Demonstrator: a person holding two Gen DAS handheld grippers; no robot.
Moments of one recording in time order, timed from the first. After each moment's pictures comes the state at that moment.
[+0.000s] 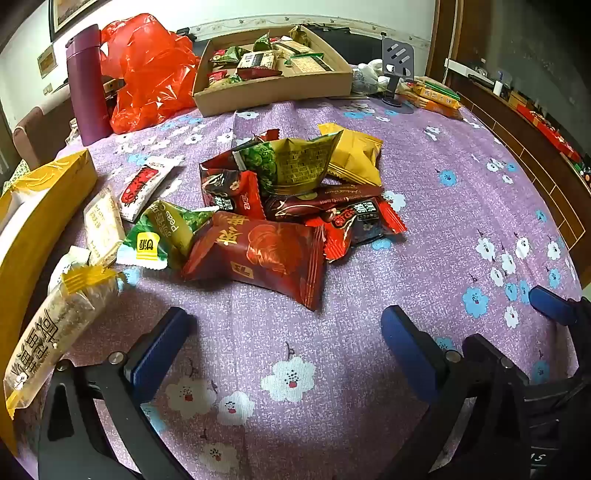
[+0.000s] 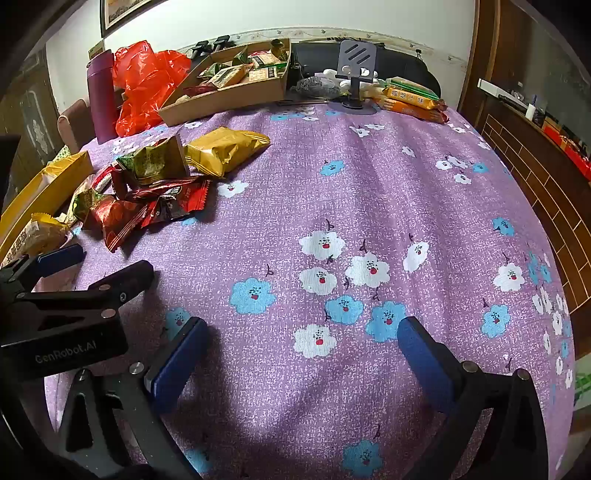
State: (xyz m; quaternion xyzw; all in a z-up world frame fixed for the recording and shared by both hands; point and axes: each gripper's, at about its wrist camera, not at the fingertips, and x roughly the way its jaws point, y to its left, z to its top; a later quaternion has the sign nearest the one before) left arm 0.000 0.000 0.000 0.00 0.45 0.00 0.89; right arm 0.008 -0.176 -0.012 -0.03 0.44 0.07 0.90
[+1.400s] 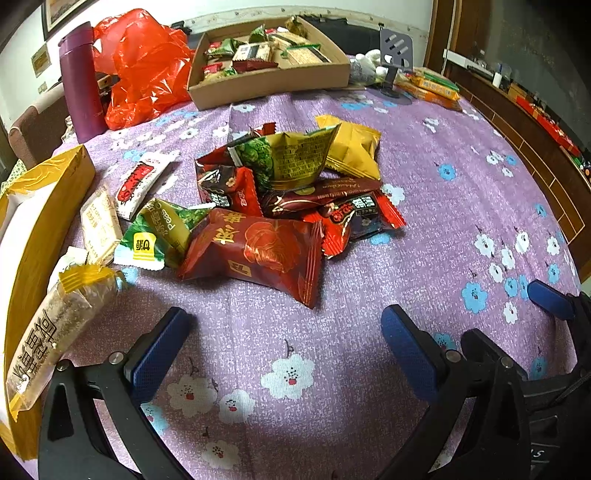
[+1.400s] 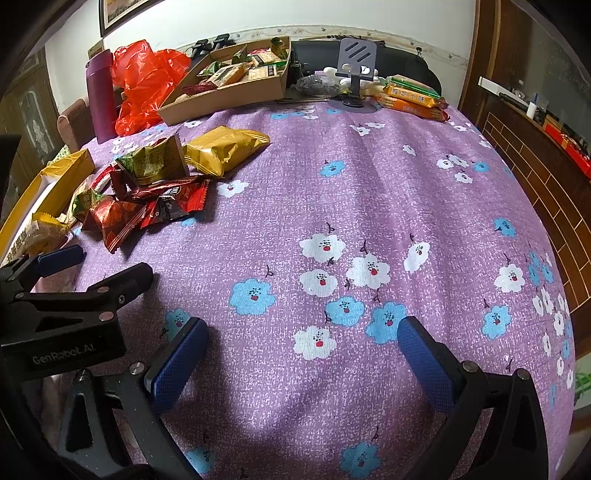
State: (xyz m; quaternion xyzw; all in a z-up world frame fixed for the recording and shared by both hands) left arm 0.004 -0.002 -0.001 0.01 0.48 -0.01 0.88; right arm 0.010 -0.176 -0.012 -0.03 0.44 0.08 0.89
